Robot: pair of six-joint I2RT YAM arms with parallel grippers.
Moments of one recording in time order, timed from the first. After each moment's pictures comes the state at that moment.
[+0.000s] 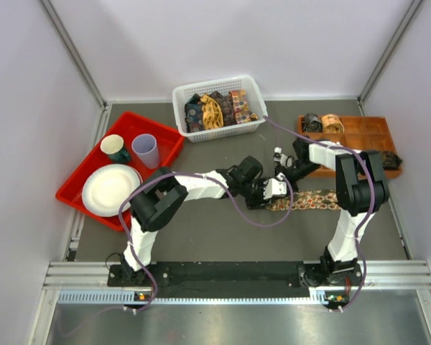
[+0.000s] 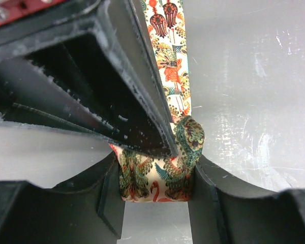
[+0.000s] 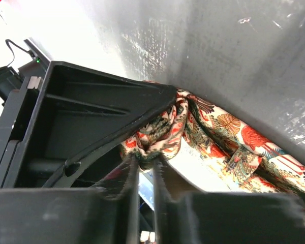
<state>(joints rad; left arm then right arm) -0.91 2.03 1.28 -0.08 0.47 0.57 0.18 1.90 1.15 -0.89 -0.80 0.05</state>
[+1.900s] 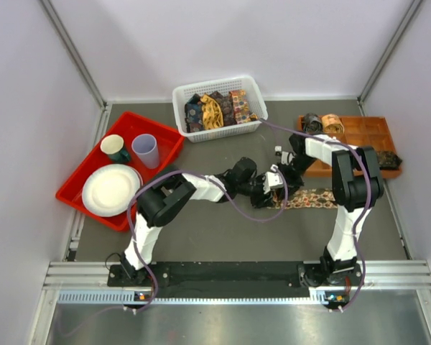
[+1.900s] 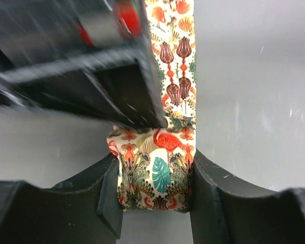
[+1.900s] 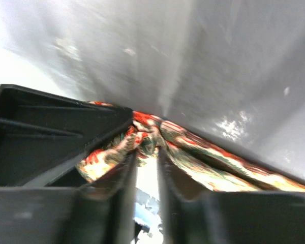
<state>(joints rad) -0.88 2.12 1.18 0.37 0.61 0.31 0.20 1.96 1.27 -0.98 -0.48 0.03</state>
